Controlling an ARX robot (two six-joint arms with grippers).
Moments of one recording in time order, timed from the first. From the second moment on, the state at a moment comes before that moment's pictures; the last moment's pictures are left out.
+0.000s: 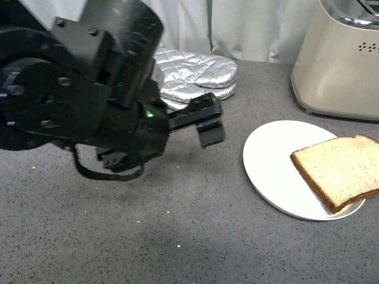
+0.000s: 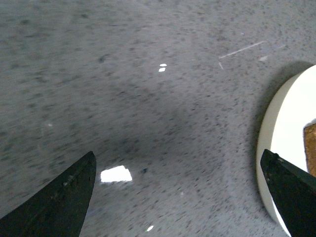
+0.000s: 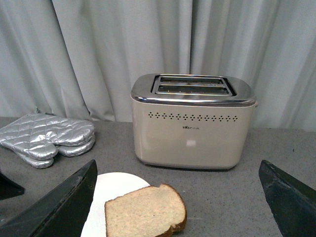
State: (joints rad) left arm -0.46 2.04 0.93 0.29 0.10 -0.60; right arm 0.00 0.00 0.01 0.00 0.00 -0.01
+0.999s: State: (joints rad) left arm 0.00 0.27 0.02 0.22 0.00 -0.02; right arm 0.00 0.00 0.01 0.00 0.00 -0.01
